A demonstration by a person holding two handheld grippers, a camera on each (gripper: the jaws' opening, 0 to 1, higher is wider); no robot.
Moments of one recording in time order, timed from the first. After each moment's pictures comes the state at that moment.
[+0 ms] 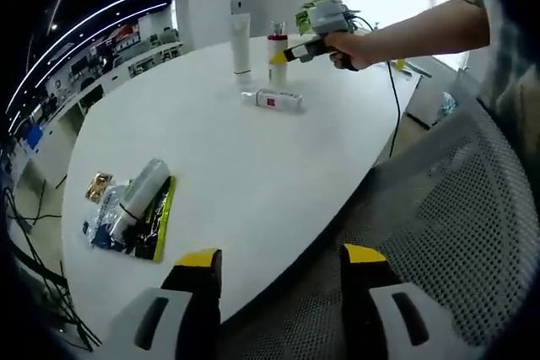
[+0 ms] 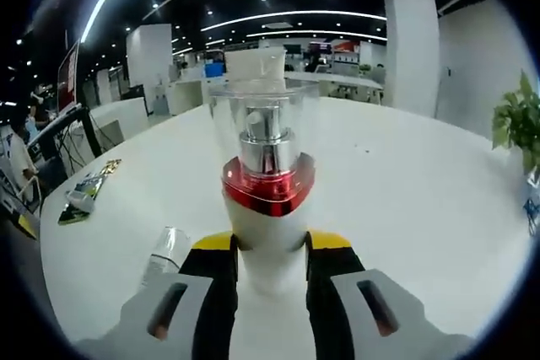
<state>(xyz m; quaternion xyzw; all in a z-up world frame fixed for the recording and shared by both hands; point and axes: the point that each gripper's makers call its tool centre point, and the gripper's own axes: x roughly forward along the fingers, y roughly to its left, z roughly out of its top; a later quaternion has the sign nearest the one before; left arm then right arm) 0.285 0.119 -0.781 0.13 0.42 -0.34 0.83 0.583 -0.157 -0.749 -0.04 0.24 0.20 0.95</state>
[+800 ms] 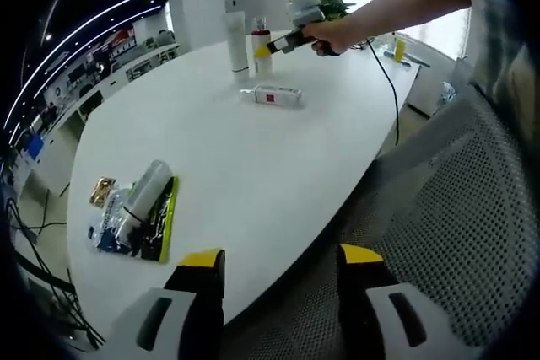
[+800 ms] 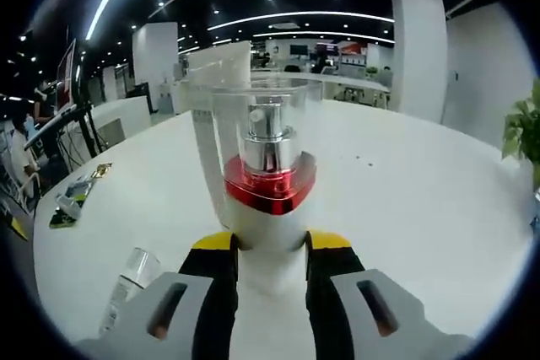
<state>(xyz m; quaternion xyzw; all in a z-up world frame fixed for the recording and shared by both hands) 0.286 0.123 -0.782 0.16 0.41 -0.34 0.83 0.631 -0.161 -0.751 -0.05 0.23 0.22 0.95</state>
